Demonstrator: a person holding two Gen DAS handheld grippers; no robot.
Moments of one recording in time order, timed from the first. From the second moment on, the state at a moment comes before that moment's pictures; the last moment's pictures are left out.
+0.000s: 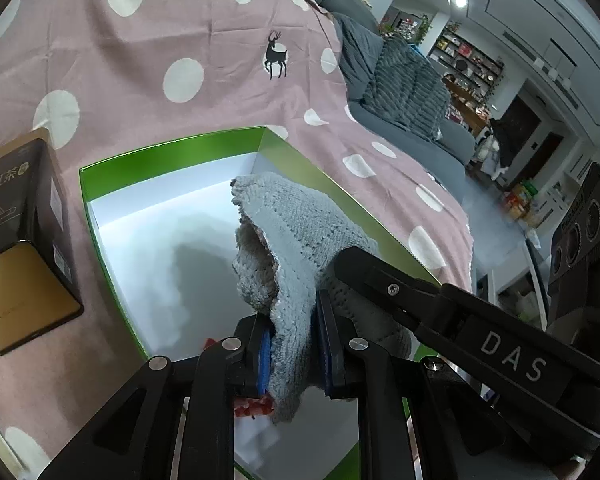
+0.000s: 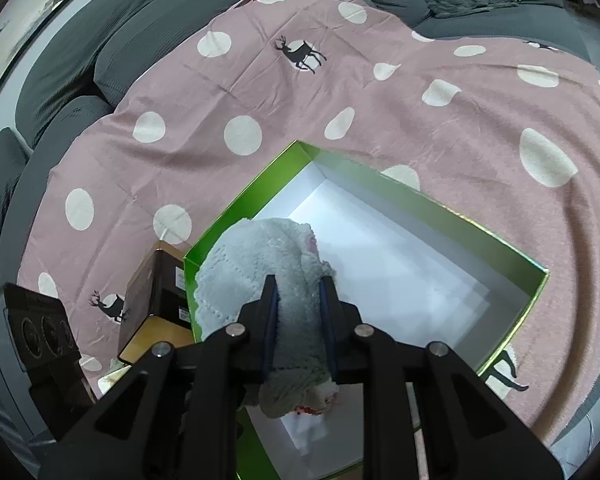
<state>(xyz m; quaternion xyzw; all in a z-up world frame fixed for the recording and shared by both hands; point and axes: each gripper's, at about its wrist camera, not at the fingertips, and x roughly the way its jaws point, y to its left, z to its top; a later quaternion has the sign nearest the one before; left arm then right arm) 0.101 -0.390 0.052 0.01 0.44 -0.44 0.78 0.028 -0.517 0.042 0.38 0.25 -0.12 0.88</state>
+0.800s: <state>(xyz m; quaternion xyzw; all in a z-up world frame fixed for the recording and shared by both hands) 0.092 -0.272 0.101 -0.03 0.42 -0.36 0.84 -0.024 -0.481 0.081 0.33 0.22 -0.16 0.90</state>
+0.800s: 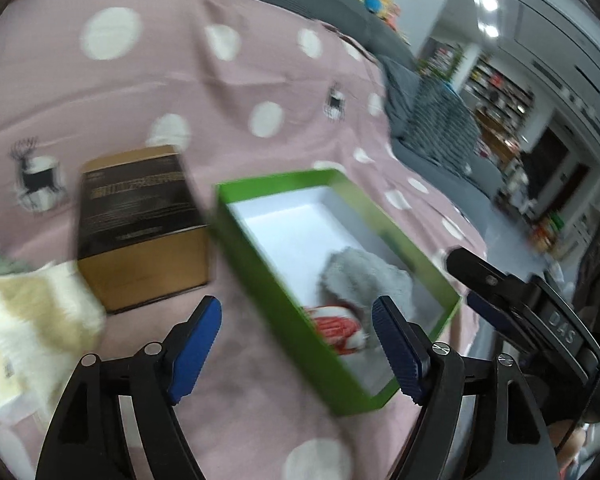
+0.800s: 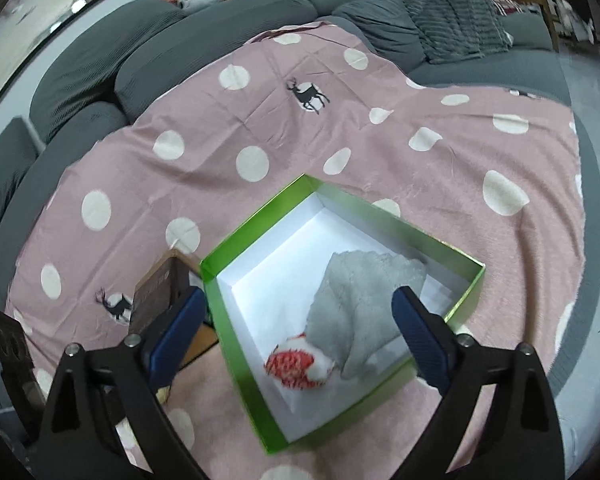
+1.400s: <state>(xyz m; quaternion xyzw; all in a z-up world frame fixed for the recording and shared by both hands) 0.042 -0.044 0.088 -0.11 0.42 -0.12 0.89 -0.033 -0.350 0.102 0.23 0.27 -0.05 0.93</state>
